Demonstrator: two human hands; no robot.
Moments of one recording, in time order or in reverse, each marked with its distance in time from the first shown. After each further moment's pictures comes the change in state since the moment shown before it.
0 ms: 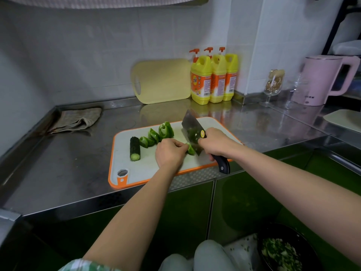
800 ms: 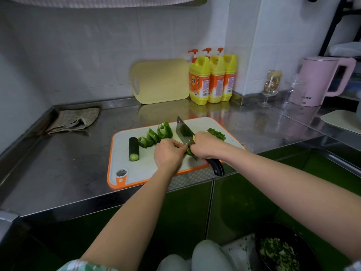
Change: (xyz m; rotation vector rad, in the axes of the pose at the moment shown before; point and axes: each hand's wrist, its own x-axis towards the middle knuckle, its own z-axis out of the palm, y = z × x) left_hand 0.000 0.001 0.000 0.007 -0.004 -0.008; right_hand -0.003 -0.021 0.010 -0.260 -0.084 -0.013
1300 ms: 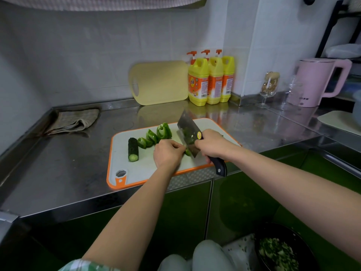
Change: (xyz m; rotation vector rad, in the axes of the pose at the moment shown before) left_hand 0.000 -0.002 -0.001 -0.029 -0.006 -0.007; right_hand -0.002 0.023 -0.001 0.304 0.093 -0.030
